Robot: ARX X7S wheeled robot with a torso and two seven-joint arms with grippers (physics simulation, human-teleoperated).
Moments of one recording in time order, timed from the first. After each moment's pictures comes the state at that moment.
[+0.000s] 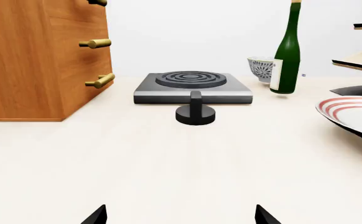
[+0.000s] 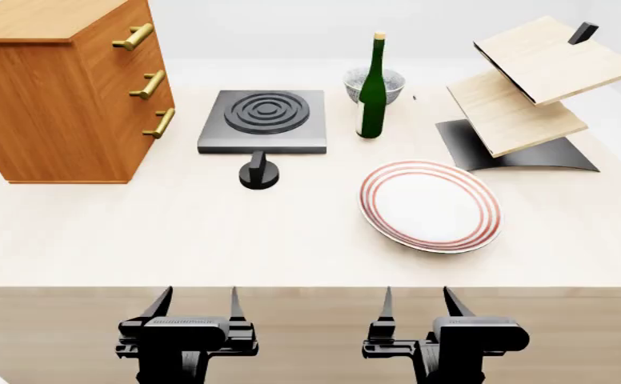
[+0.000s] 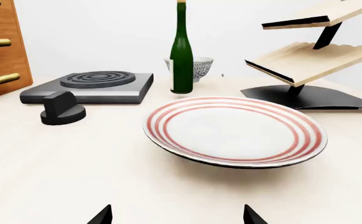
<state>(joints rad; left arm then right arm) 0.00 0.00 0.00 0.00 0.00 0.00 0.00 0.00 0.00 0.00 0.00 0.00 0.00 0.00</state>
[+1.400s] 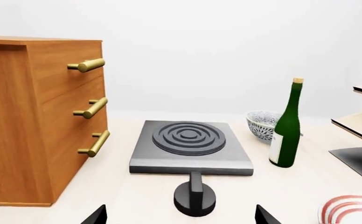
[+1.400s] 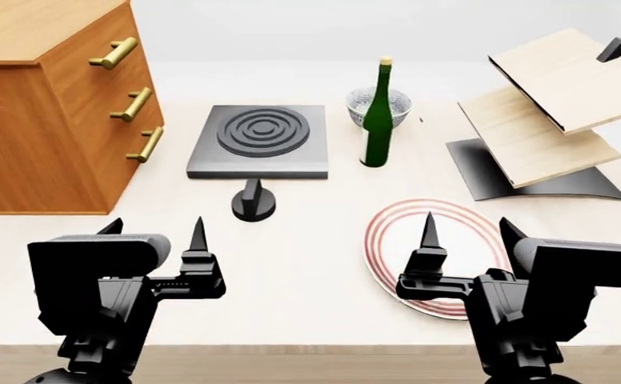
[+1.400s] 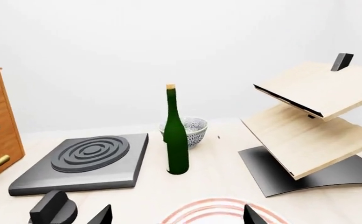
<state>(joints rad) -0.22 -0.11 -0.11 0.91 -0.28 -1.10 -0.10 0.19 0.08 0.10 -0.91 0.27 1.03 0.15</state>
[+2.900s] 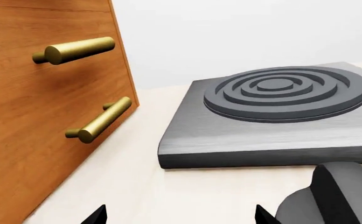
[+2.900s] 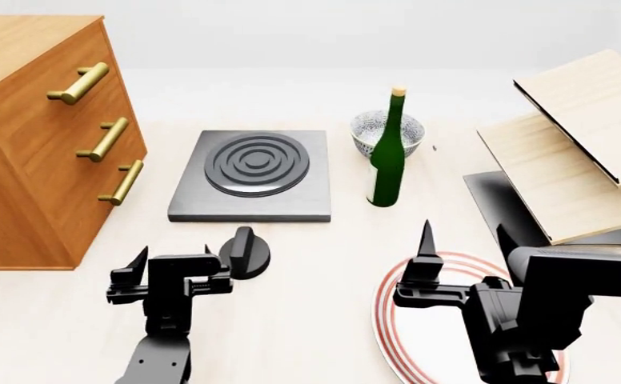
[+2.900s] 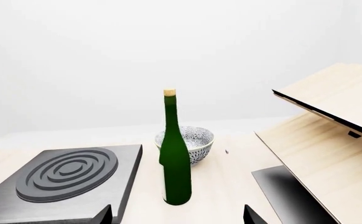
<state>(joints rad) -0.50 -0.09 0.02 -0.78 0.09 0.22 -0.20 0.15 0.14 0.05 -0.90 0.34 0.97 0.24</state>
